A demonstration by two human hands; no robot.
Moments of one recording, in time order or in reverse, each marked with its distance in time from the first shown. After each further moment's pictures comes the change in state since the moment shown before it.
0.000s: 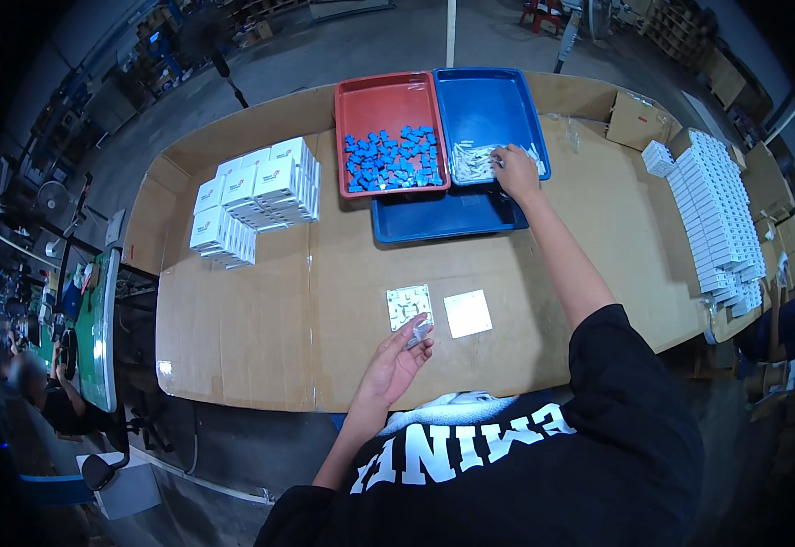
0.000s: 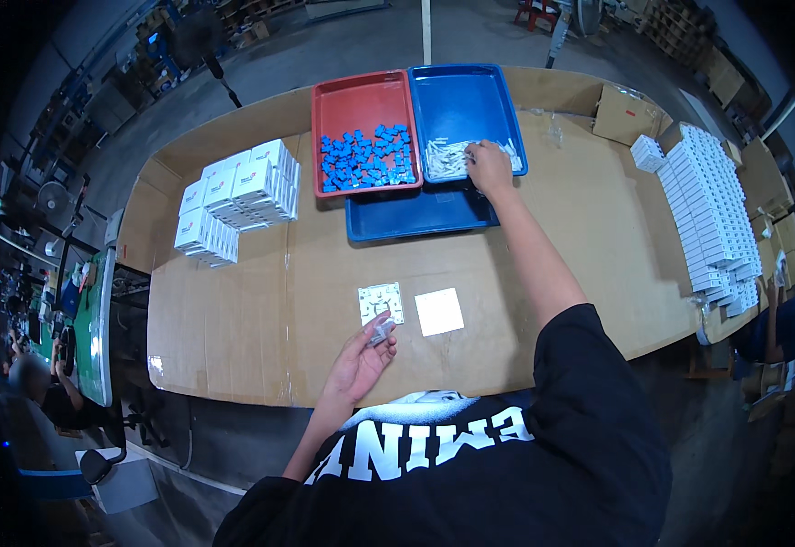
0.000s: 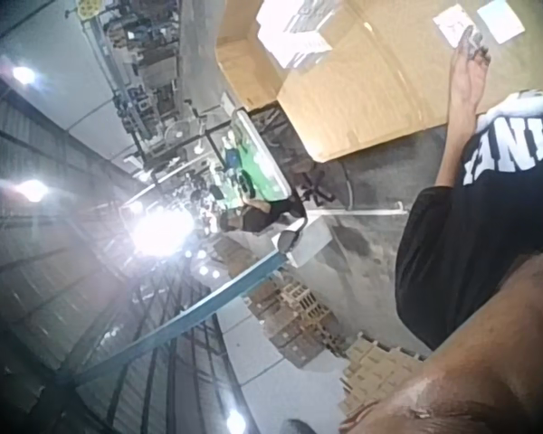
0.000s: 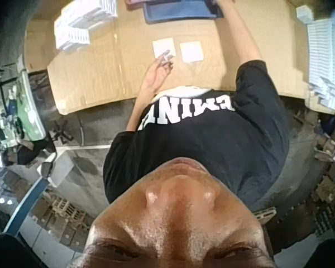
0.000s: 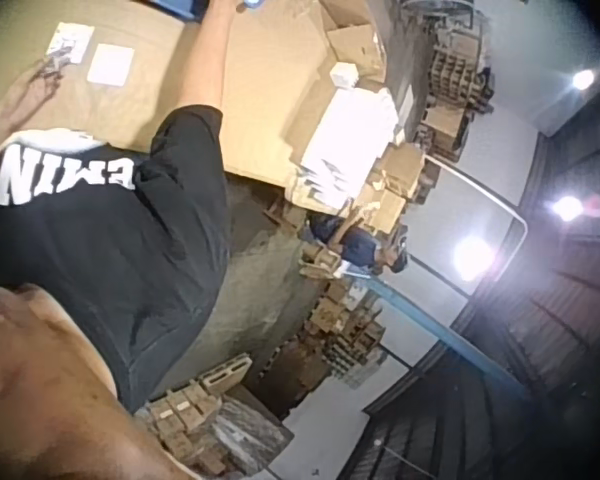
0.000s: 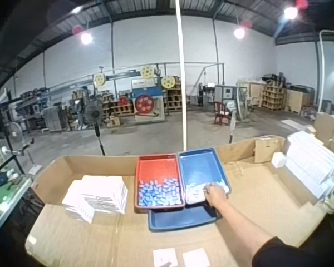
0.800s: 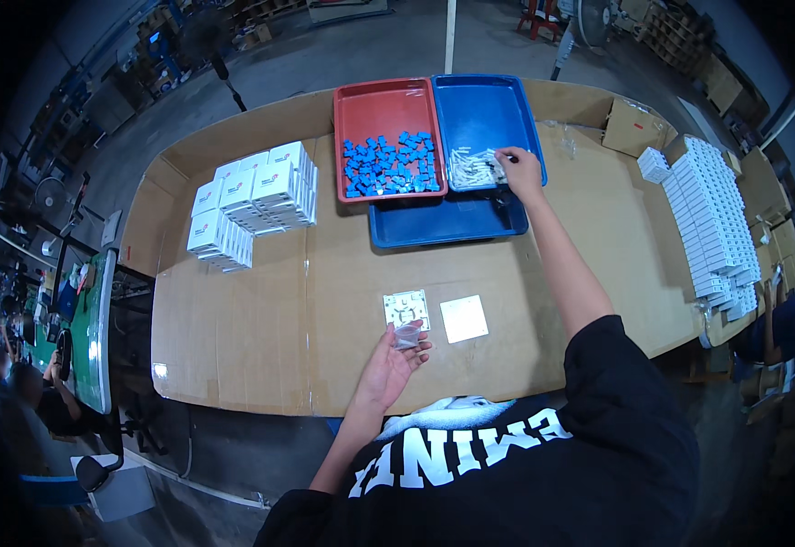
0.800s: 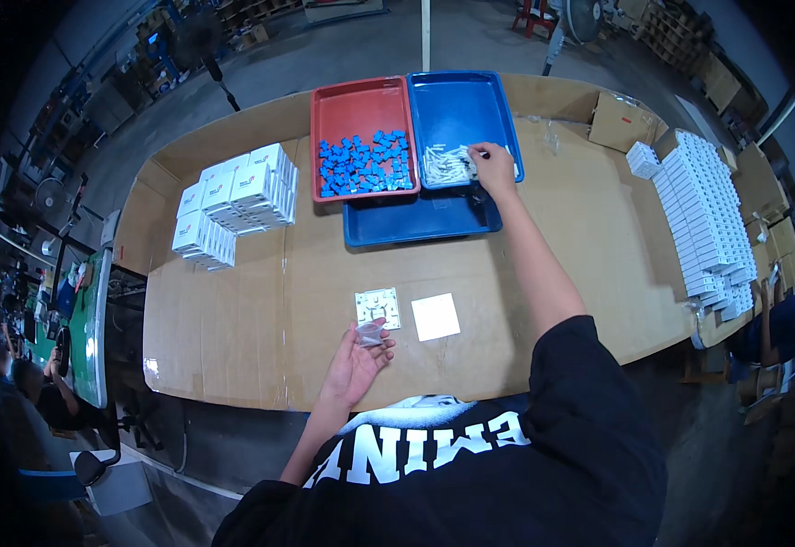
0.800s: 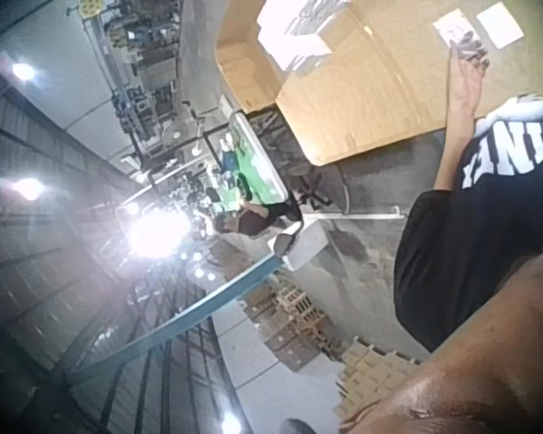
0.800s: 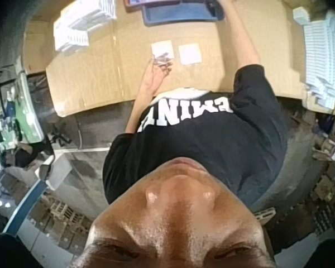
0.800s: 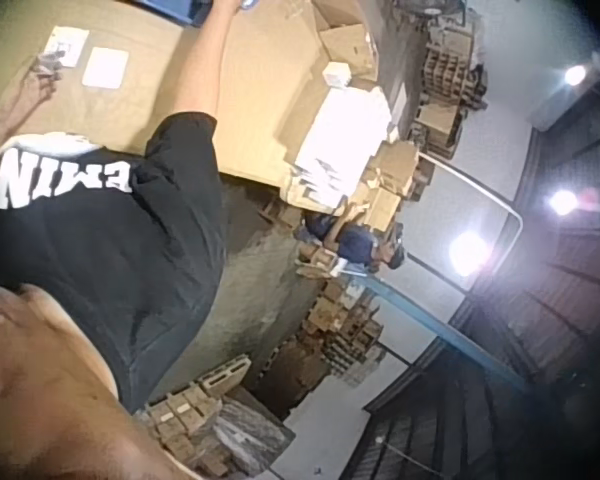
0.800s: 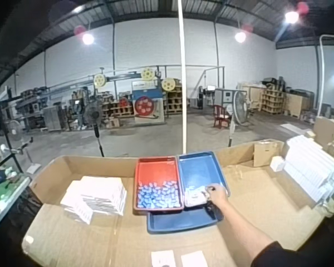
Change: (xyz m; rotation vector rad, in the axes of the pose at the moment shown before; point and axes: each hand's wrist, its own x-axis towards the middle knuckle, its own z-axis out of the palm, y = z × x) left_hand 0.004 0.002 0.000 0.015 -0.008 0.003; right_hand 0.010 0.017 -0.007 0.447 0.065 0.248
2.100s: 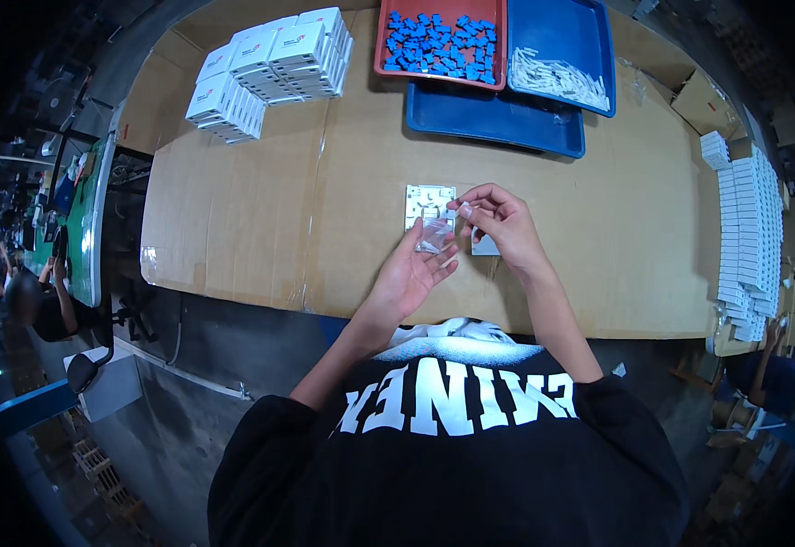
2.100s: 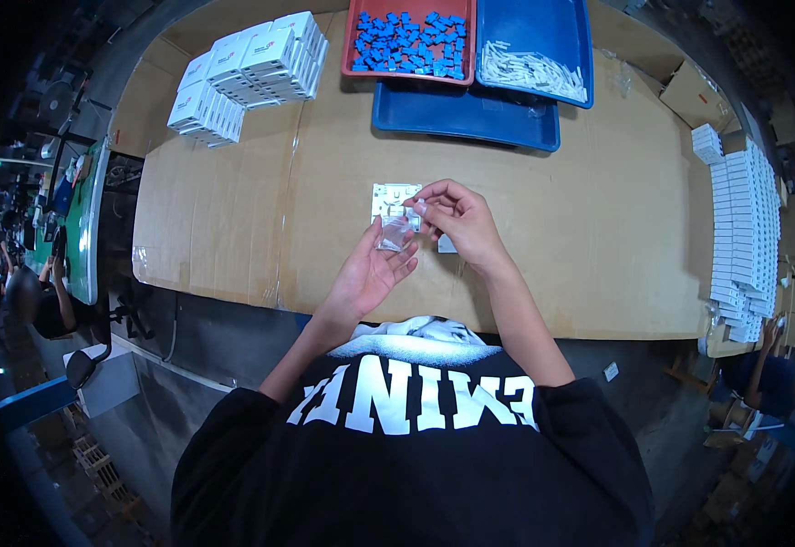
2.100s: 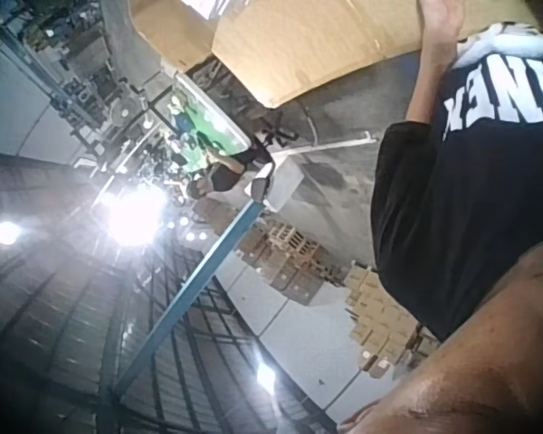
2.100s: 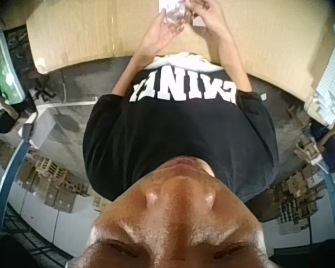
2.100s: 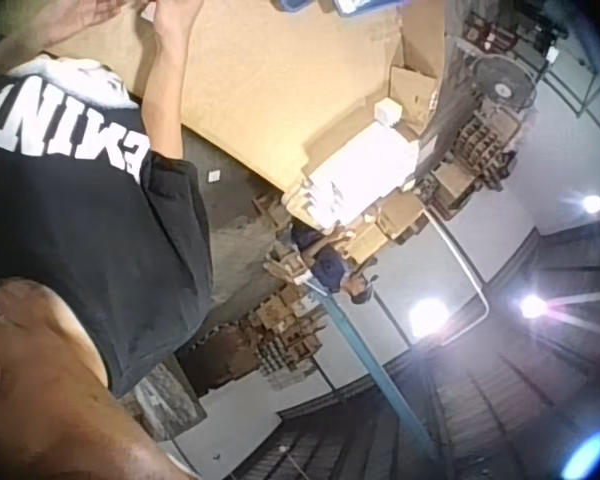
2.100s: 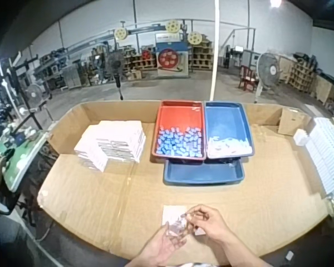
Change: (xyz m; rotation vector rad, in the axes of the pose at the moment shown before) left_hand 0.008 -0.018 0.000 -0.193 0.223 -0.050; right_hand -0.261 -0.155 -0.009 0.945 -0.706 0.560
